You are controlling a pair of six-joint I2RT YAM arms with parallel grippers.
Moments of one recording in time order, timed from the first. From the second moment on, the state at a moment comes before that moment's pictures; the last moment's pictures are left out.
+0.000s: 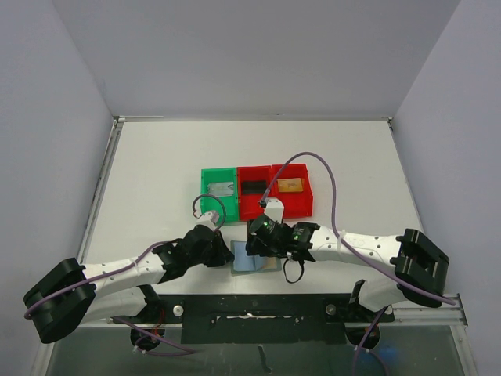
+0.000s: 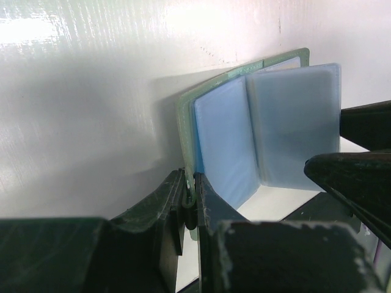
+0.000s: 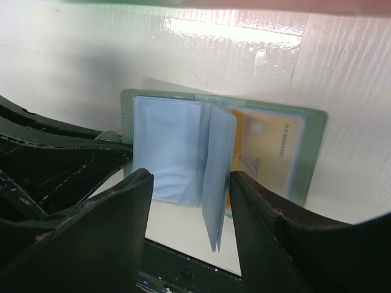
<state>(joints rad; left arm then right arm) -0.91 1.10 0.31 0.06 -0.04 -0.94 1.11 1.40 0.85 -0.41 0.29 0.93</state>
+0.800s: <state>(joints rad) -0.91 1.10 0.31 0.06 -0.04 -0.94 1.11 1.57 0.94 -0.62 0.38 0.98</state>
